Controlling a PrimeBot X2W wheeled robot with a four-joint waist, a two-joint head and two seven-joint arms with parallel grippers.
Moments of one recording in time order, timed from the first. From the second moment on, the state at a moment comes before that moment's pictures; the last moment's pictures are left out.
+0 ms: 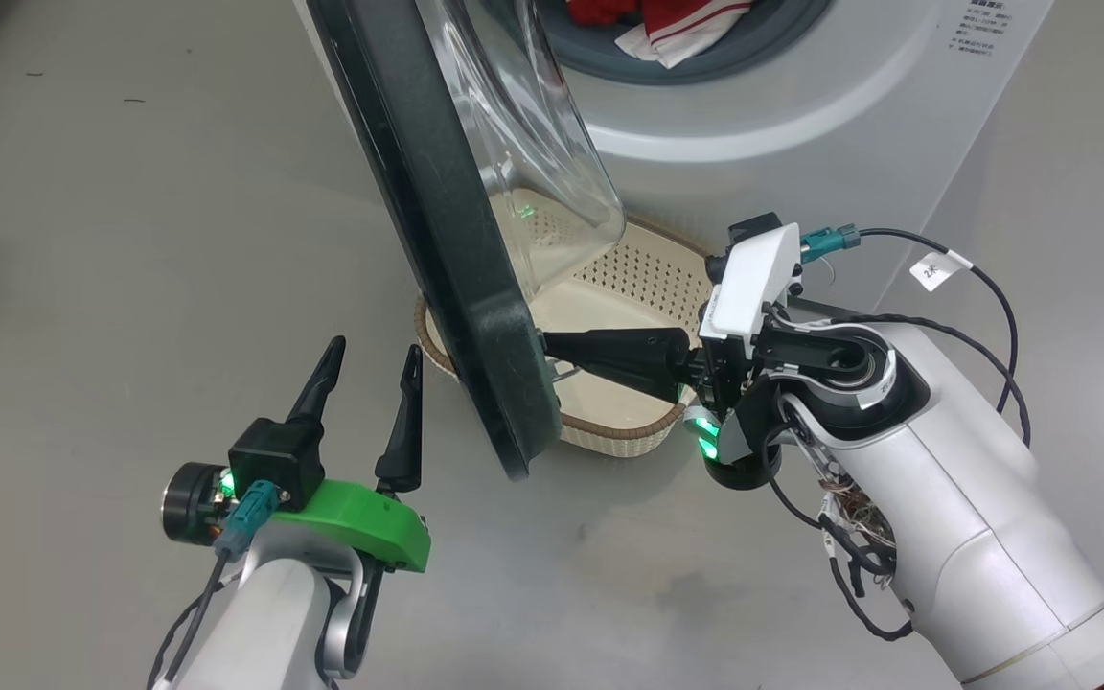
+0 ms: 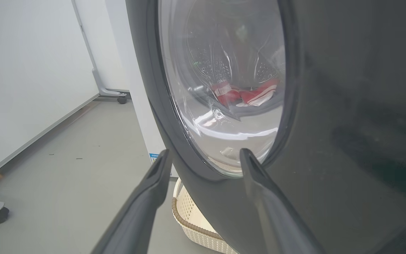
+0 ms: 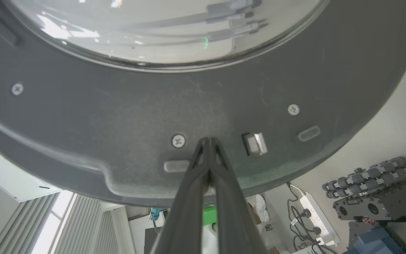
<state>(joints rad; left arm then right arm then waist) -0.31 0.03 -0.39 0.34 -0.40 0.09 -0.25 -0.66 -0.07 0.55 0.41 1.87 -0.13 0.80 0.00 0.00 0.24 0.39</state>
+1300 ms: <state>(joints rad) -0.19 0.09 -0.27 0.34 -0.37 0.10 -0.25 -0.58 -0.42 0.70 0.35 0.90 0.03 0.00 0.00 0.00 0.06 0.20</state>
